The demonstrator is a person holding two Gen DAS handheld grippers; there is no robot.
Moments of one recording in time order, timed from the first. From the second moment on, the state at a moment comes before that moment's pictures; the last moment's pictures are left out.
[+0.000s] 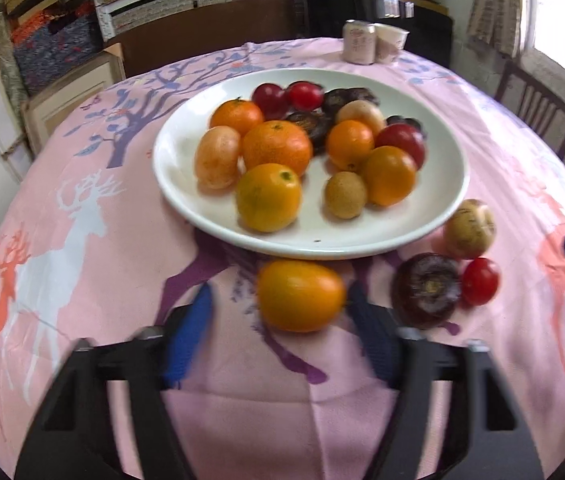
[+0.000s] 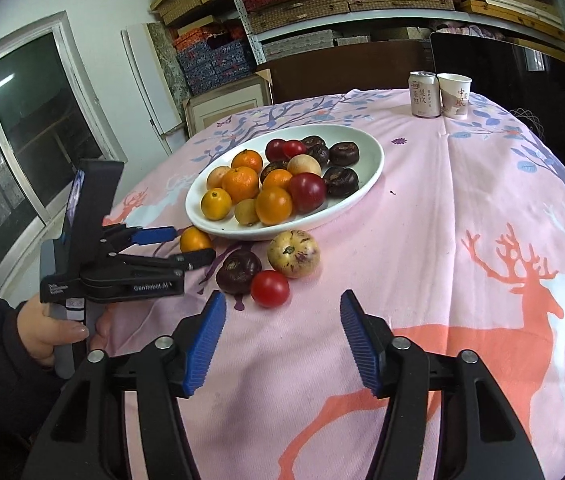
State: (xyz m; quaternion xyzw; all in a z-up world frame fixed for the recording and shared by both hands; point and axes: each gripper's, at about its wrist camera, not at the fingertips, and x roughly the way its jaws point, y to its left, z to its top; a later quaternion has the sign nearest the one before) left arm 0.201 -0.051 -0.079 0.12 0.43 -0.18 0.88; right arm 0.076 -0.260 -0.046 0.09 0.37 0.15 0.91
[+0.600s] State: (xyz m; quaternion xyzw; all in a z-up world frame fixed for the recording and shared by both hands) left arm 0.129 -0.018 -0.035 0.09 0.37 -0.21 0.90; right arm 0.121 -0.206 -0.072 0.01 0.44 0.13 0.89
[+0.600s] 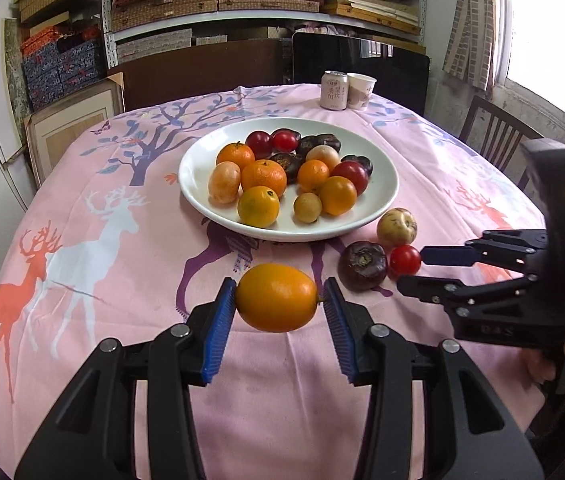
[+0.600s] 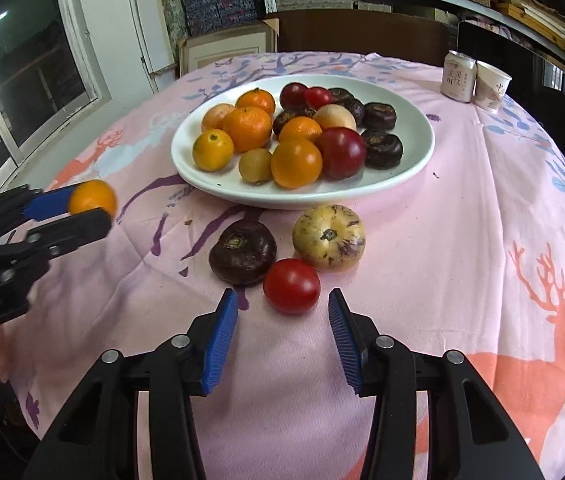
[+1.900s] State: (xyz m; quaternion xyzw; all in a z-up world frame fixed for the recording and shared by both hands) left arm 0.167 -0.033 -0.077 0.10 0.43 -0.16 0.88; right arm 0.110 -0.244 -0.072 0.08 0.43 0.15 0.89
